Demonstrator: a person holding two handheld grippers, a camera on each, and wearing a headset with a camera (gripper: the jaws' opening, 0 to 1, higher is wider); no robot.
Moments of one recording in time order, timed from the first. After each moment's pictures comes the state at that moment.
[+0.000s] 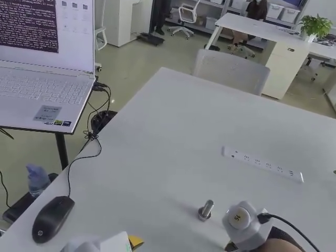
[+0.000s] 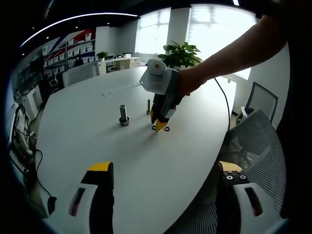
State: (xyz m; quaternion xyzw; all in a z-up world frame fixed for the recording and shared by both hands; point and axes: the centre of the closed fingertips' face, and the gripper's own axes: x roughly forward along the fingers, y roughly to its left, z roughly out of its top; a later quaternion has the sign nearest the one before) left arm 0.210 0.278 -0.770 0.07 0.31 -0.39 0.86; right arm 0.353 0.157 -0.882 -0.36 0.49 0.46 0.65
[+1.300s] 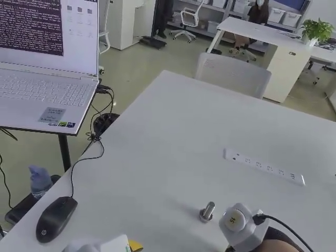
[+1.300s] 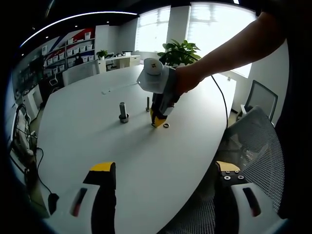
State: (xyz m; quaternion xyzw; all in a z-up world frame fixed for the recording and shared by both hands) left arm 0.201 0.281 -0.770 0.08 0.32 -0.39 0.86; right arm 0.349 0.158 -0.883 -0.38 0.49 0.46 0.63
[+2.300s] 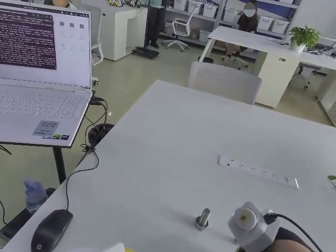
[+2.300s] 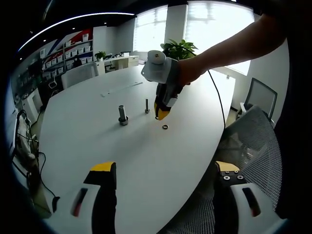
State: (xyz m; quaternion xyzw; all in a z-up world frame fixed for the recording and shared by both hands) left arm 0.200 0.279 -0.762 0.09 0.31 -0.39 0.86; right arm 0.349 0.135 -0.856 -0.35 0.51 0.45 0.65
